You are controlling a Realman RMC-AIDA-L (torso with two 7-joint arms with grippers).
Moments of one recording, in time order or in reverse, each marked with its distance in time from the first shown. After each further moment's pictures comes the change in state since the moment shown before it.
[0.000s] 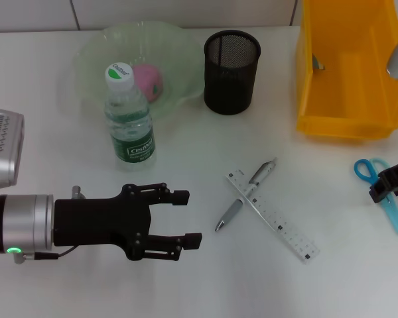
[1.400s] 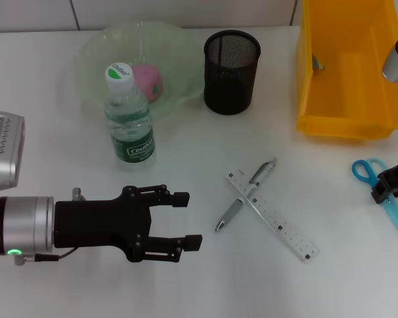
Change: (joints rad) left arm 0.003 -0.002 0.002 -0.002 0.002 -0.003 0.000; right arm 0.024 -0.002 0.000 0.058 -0.019 0.027 -0.003
